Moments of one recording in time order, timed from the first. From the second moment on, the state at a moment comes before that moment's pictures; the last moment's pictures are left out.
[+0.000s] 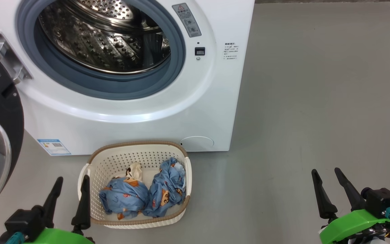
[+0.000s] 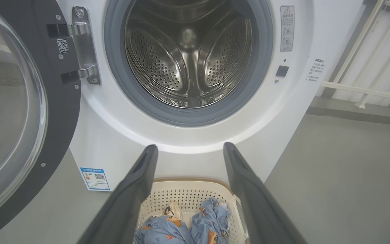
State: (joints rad) left arm -0.05 0.18 -0.10 0.19 -0.40 -0.13 -0.26; right arm -0.10 -0.15 -0.01 0.33 0.31 0.13 -0.25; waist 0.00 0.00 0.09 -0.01
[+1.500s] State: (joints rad) left arm -0.09 0.15 -0.13 0.27 -0.40 -0.13 -0.26; right arm -0.13 -0.13 -0.01 0.31 0.31 0.13 -0.25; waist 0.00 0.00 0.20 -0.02
